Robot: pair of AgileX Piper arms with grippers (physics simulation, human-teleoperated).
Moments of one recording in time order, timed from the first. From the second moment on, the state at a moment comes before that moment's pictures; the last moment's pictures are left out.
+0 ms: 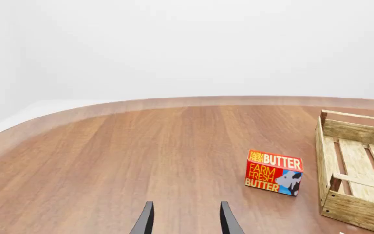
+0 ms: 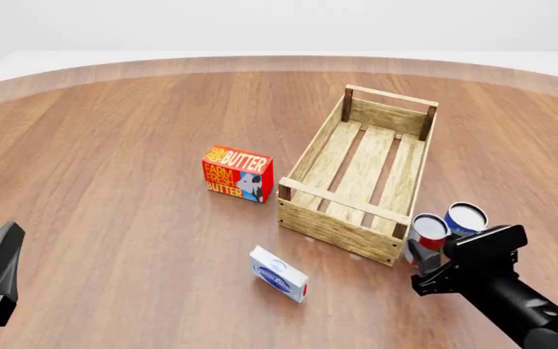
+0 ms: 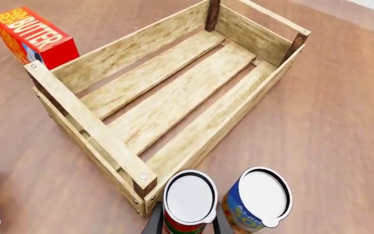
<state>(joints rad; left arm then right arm) 0.00 0.00 0.00 0.00 0.00 0.23 1.64 -0.06 -1.09 -0.14</state>
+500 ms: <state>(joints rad) 0.00 0.00 0.00 0.00 0.00 0.22 1.44 -0.02 -0.98 -0.14</state>
